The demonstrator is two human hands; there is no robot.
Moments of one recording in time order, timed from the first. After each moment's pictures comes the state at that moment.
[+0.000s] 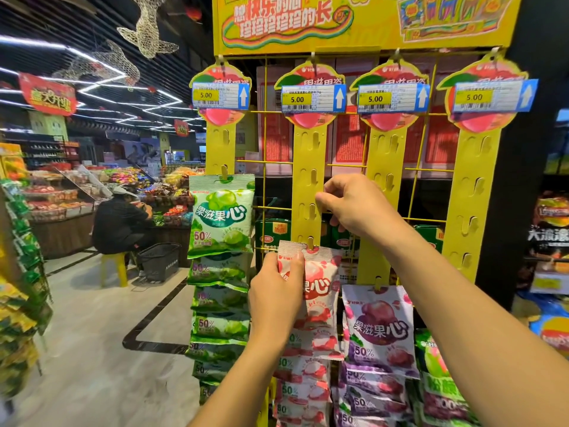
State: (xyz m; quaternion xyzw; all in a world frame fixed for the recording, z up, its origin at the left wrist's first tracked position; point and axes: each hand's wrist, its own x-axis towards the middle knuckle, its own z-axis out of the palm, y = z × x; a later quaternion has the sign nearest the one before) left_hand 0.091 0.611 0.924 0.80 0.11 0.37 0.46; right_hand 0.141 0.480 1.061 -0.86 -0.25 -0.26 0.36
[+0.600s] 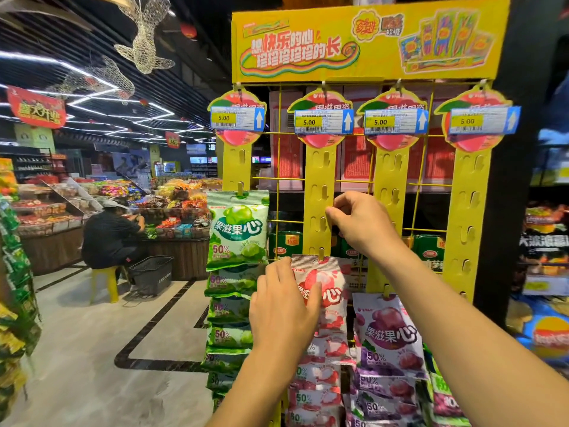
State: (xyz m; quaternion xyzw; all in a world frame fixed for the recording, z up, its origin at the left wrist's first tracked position) left_hand 0.041 0.625 0.943 0.91 0.06 0.33 0.22; right_hand 0.125 0.495 1.053 -0.85 -0.17 -0.31 0.39
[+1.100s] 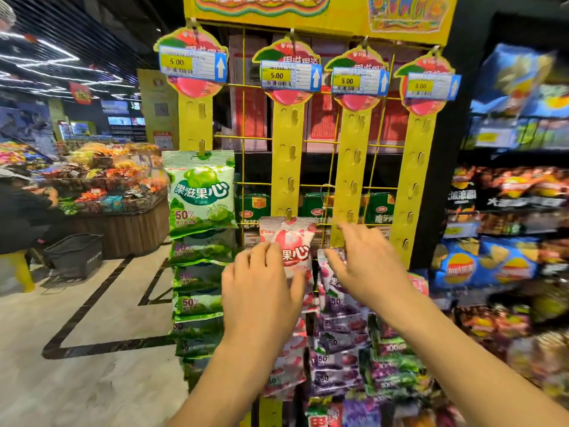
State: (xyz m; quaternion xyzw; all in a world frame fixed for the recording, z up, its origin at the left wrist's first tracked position) left_hand 0.006 0.631 0.927 0.94 -0.03 0.32 0.11; right_hand 0.034 0.457 0.959 -0.96 -0.07 -0.27 0.09
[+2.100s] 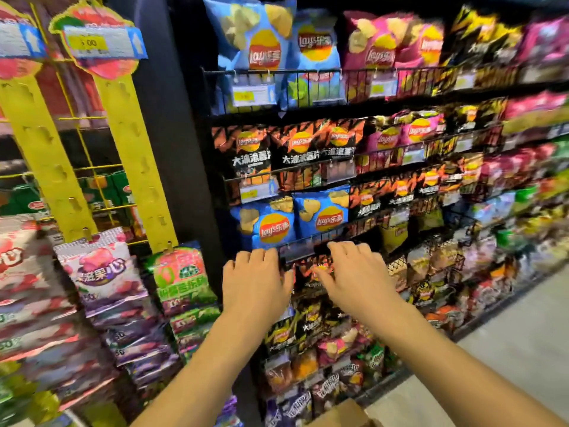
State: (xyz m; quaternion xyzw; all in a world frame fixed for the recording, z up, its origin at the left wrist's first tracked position) left_hand -0.018 0.228 0.882 0.97 -0.18 0.19 0.02; right_hand -0.060 0.053 0.868 -0.98 0.07 -0.19 0.02
